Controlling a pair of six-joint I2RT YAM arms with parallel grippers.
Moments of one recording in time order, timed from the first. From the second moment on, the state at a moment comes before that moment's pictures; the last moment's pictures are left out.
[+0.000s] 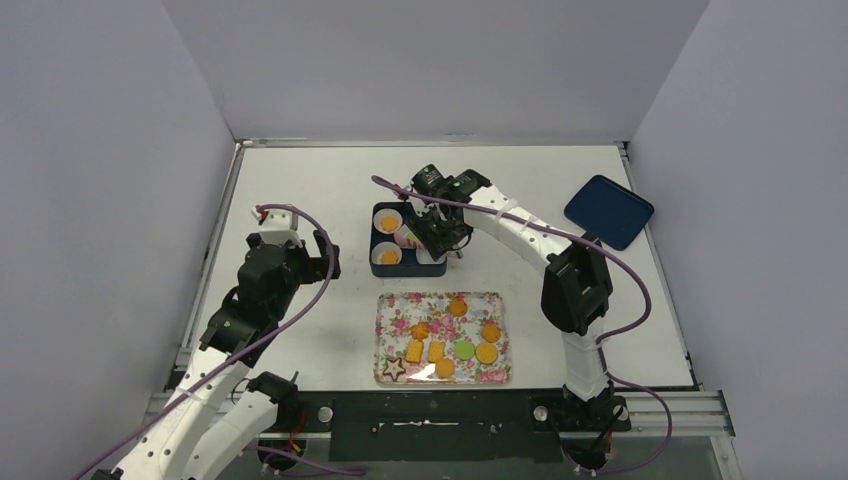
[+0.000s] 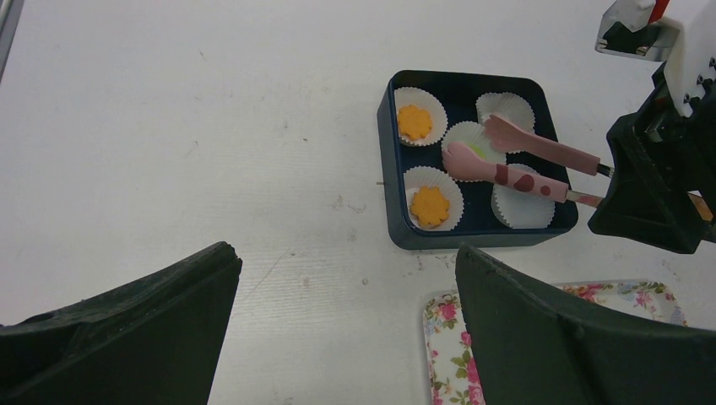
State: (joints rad) left arm -0.42 0.67 0.71 -0.36 -0.28 -0.30; right arm 0.72 2.01 1.83 -1.05 0.00 -0.04
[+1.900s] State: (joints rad) left arm -0.39 0.70 0.71 -0.36 -0.28 -0.30; right arm 0.88 1.39 1.24 -1.24 0.07 0.25
